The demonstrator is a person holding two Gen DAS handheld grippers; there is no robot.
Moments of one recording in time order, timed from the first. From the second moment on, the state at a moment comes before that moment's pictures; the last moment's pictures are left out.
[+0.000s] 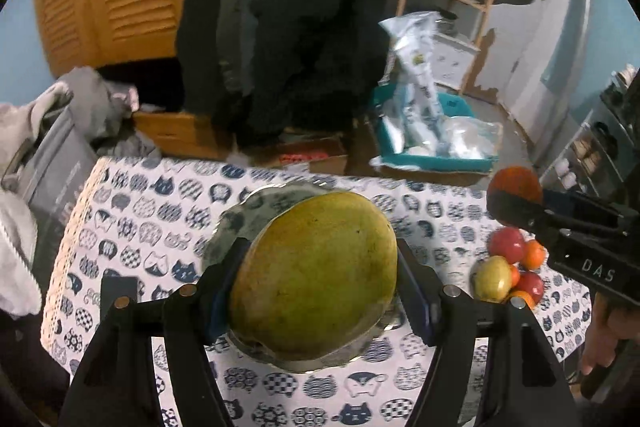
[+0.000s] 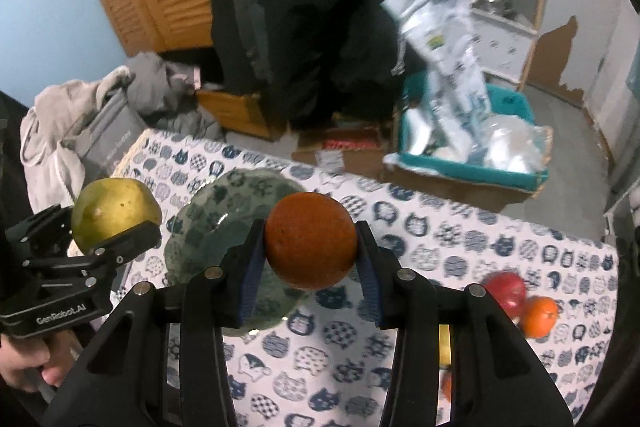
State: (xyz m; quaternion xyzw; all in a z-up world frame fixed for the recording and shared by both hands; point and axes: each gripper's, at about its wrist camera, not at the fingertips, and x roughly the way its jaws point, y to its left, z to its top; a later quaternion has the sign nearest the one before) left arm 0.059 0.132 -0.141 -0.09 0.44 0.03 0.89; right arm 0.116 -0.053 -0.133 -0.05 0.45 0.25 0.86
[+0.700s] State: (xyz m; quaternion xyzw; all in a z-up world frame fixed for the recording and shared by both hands) left arm 0.082 0.181 -0.253 -0.12 0.54 0.06 0.83; right arm 0.144 0.031 -0.257 -0.09 0.57 0.27 0.77
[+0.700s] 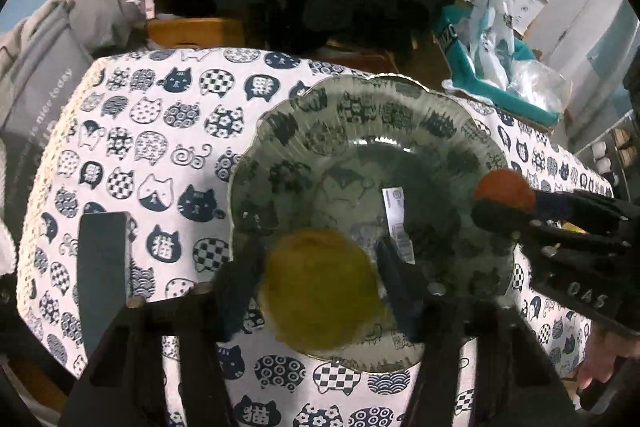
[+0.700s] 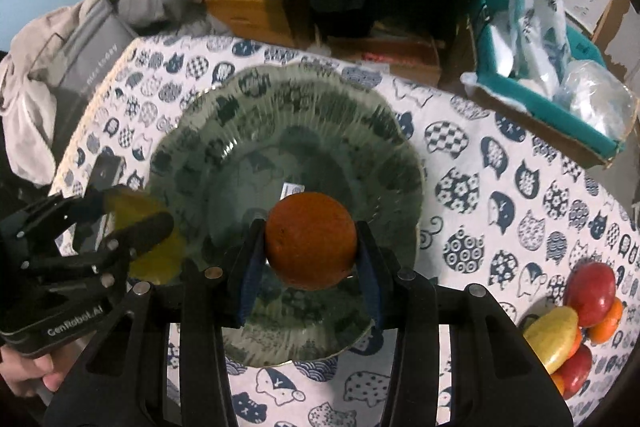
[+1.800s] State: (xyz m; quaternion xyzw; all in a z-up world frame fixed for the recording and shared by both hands) left arm 0.070 0.187 -0.237 -0.13 0.54 0.08 0.83; right arm 0.138 0.020 -0.246 -0.06 0.56 0.27 0.78
